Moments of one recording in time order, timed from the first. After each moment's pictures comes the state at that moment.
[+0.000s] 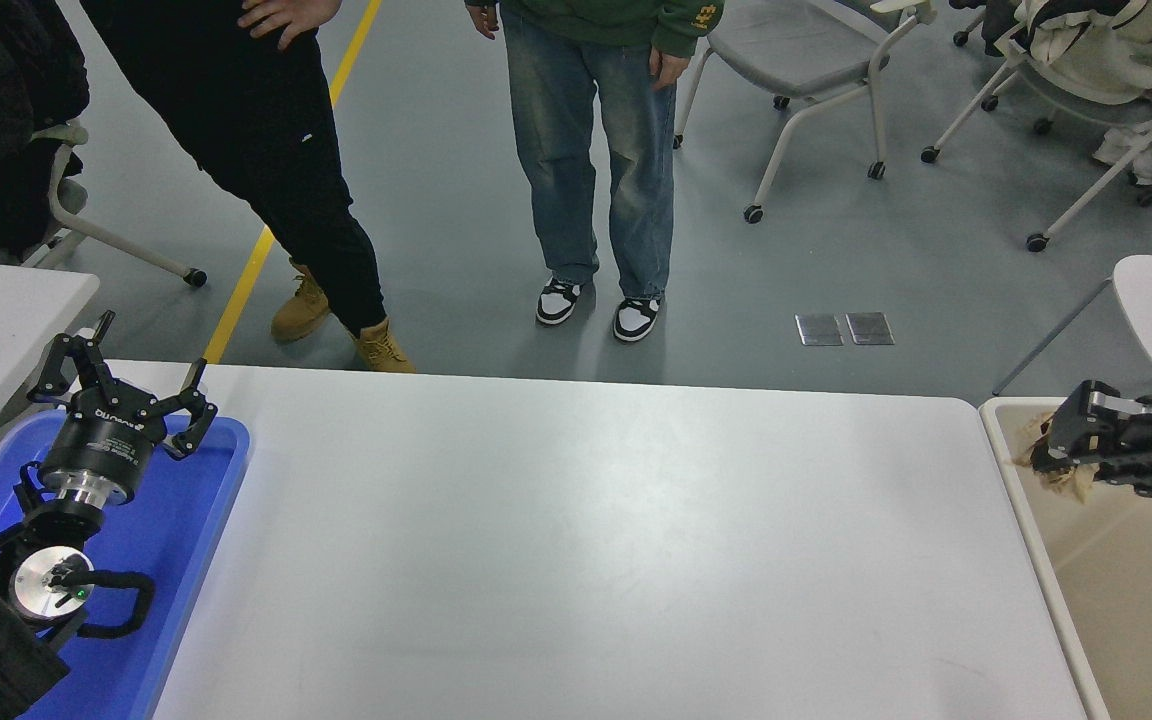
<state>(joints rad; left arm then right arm) -0.55 0.46 -0.60 -0.39 -0.23 -0.70 -0.59 1.66 -1.31 -0.37 1.61 -0.44 0.53 -0.46</state>
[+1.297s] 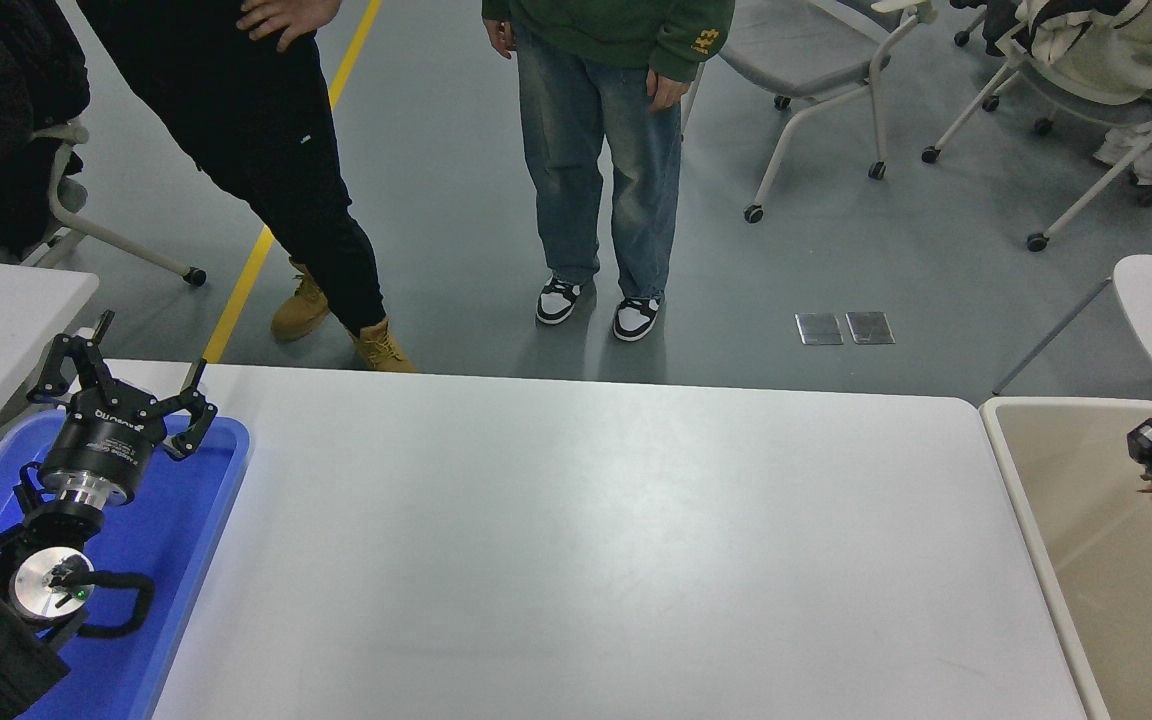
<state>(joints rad) -0.55 0.46 -0.60 -0.39 -0.23 -0.70 -0.59 0.85 -0.60 -0.11 0.43 -0.46 0.01 -0.24</state>
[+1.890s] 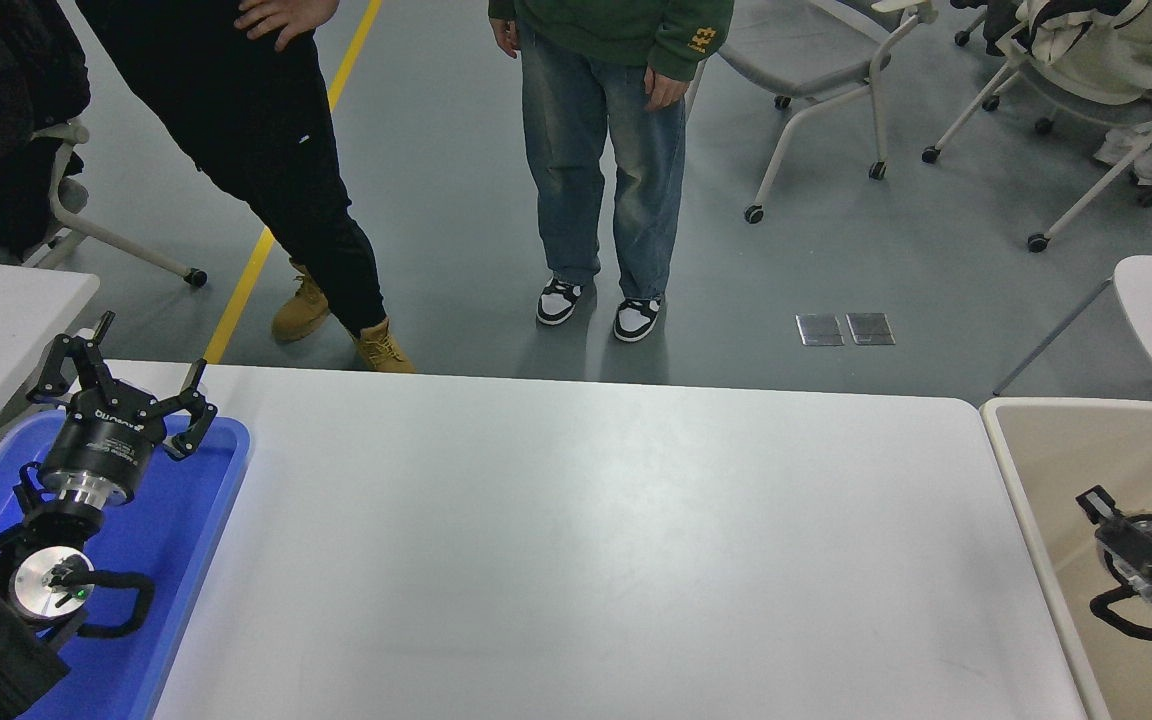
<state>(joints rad) -0.55 0.46 -0.60 -0.39 -0.23 -0.70 -0.59 0.73 -0.37 -0.08 0.20 -0.41 -0.14 -0.22</state>
